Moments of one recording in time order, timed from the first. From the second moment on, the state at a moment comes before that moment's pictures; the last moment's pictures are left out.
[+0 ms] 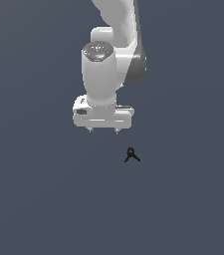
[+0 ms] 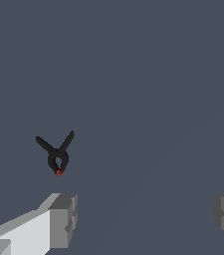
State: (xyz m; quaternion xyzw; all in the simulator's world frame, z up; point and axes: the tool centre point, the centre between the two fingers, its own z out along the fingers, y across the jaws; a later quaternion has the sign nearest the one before) arm 0.000 -0.030 0.205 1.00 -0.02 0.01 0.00
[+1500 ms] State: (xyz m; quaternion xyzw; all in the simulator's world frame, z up) arm 0.009 0.033 0.123 1.00 0.02 0.00 0.01
